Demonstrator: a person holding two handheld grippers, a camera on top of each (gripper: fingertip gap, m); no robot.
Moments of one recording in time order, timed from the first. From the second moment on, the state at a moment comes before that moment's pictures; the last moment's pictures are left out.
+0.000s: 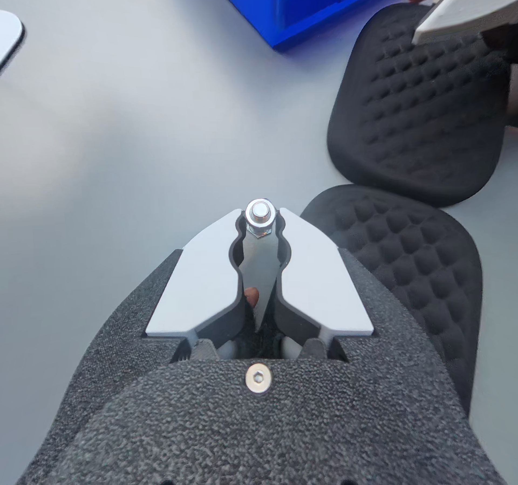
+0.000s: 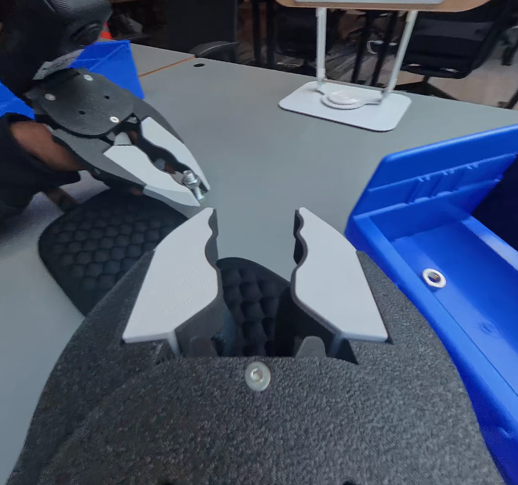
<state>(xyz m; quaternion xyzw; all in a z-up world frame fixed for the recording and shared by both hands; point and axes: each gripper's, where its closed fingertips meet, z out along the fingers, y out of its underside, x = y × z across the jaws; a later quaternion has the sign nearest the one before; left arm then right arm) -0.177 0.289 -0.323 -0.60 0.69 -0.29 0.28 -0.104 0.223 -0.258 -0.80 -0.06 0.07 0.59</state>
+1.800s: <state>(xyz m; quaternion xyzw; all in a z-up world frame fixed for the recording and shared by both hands) -0.141 0.207 -0.247 -0.46 0.60 -0.52 0.39 -0.170 0.223 -0.205 -0.77 -0.25 0.27 0.52</state>
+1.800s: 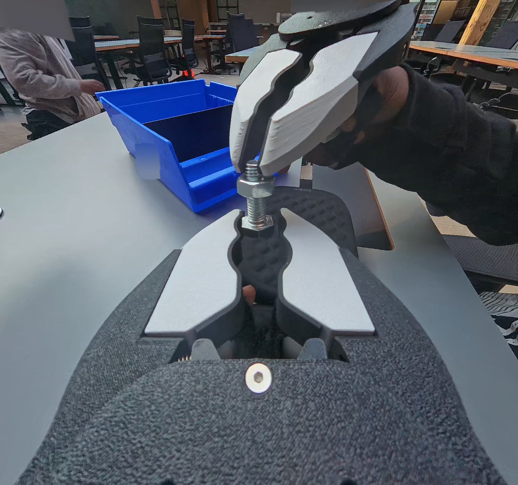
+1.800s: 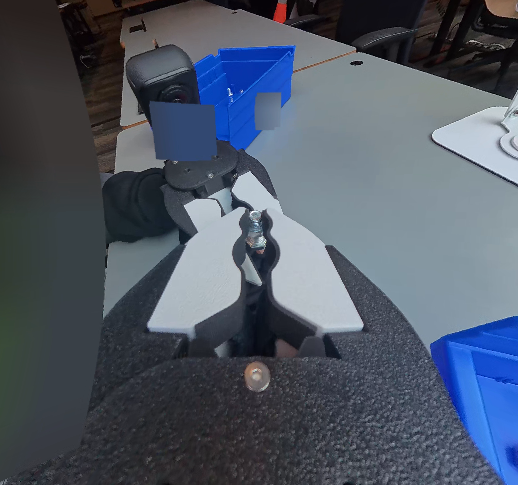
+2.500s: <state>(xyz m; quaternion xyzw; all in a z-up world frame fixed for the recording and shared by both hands) -0.144 0.207 -0.245 -0.44 0.60 -0.52 0.42 -0.173 0.226 -0.207 -0.74 -0.24 0.27 0.57</state>
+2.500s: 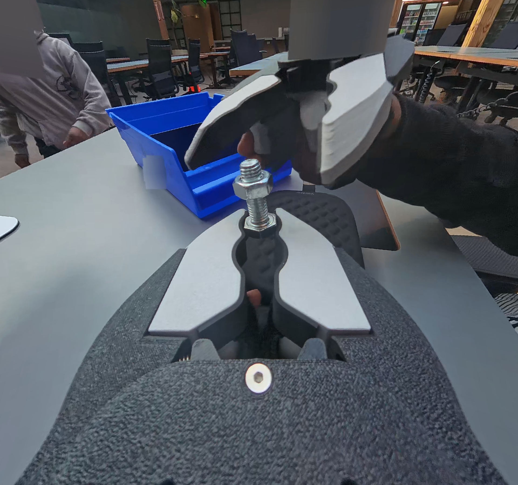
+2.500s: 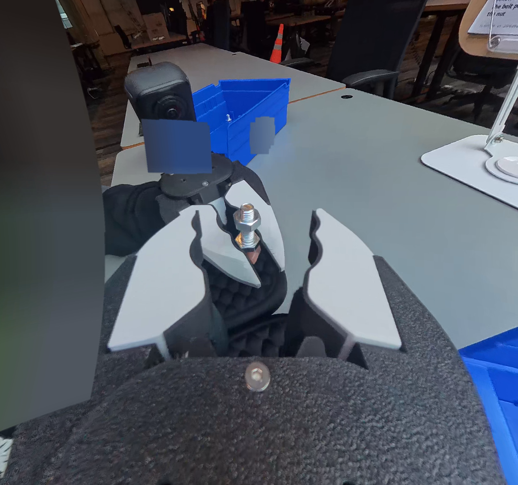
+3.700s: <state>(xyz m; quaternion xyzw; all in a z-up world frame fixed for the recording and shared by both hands) -0.148 0.199 -0.244 -0.42 0.61 -0.53 0.42 -0.164 0.225 -0.208 -0.68 -0.18 0.22 0.67</state>
